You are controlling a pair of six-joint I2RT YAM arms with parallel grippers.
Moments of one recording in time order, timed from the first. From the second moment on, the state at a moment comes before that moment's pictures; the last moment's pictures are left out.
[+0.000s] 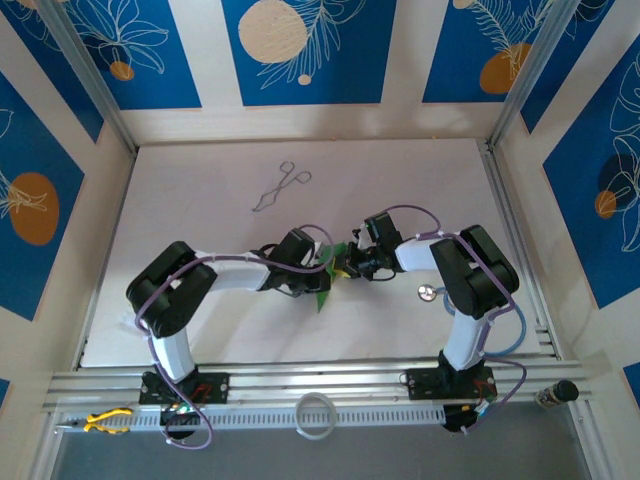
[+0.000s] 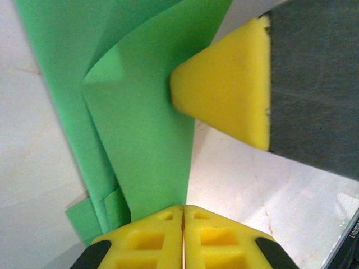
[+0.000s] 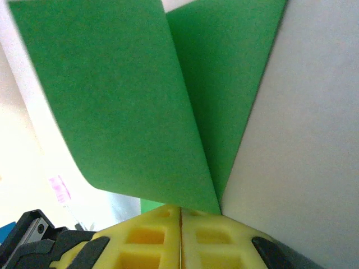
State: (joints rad) left arm -0.77 1.80 0.89 -0.02 0.39 -0.75; right arm 0.45 1.82 0.79 0.05 -0.66 0.85
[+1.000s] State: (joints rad) left arm -0.76 1.78 0.75 0.15 0.51 -0.70; right arm 0.41 1.58 0.69 0.03 -0.65 0.81
